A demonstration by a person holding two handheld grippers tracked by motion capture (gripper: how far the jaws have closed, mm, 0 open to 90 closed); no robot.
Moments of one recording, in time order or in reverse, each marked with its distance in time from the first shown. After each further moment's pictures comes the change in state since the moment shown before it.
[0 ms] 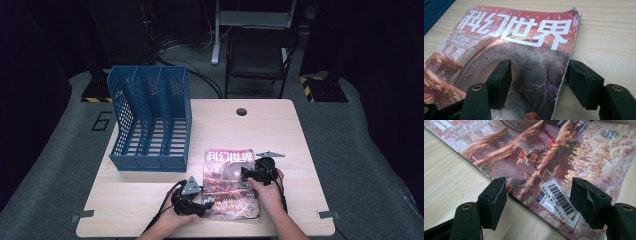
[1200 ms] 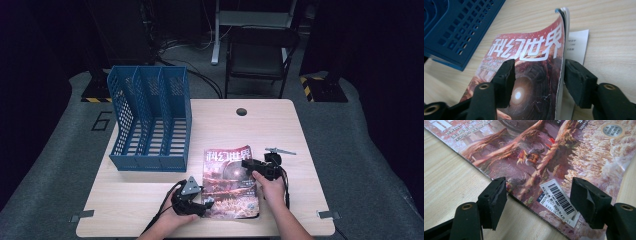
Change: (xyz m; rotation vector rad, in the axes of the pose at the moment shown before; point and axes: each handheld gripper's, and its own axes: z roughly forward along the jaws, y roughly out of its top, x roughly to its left) left arm 0.000 0.000 0.000 -0.003 0.004 -0.002; right arm -0.020 0.009 -0.005 -0.081 0.219 0.197
